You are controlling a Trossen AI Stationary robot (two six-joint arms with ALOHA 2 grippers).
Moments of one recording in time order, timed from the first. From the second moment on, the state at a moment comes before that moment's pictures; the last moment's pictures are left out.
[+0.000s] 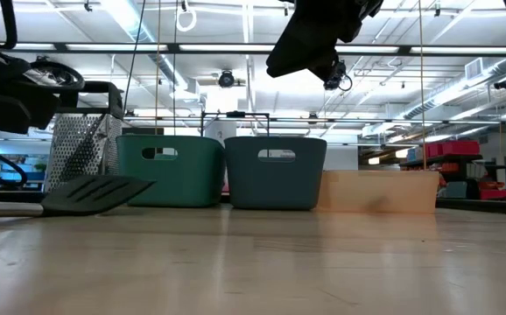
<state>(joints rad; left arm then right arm) -0.70 1.79 1.01 -0.87 0.02 -1.83 0.25 1.67 1.22 -0.34 0.07 0.33</state>
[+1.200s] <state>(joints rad) -0.56 1.55 1.32 -1.46 -0.47 -1.63 0.25 1.67 1.22 -0.34 0.07 0.33</state>
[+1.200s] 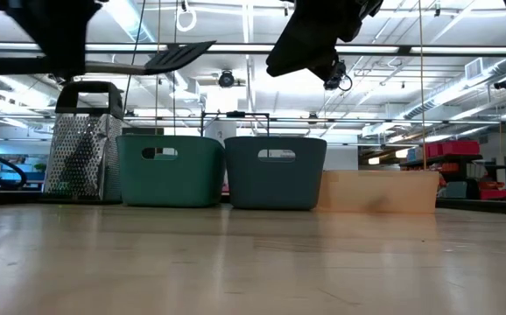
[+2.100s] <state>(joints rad) 0.07 1.33 1.32 -1.22 -0.48 -0.91 0.26 1.67 1.22 -0.33 0.07 0.33</state>
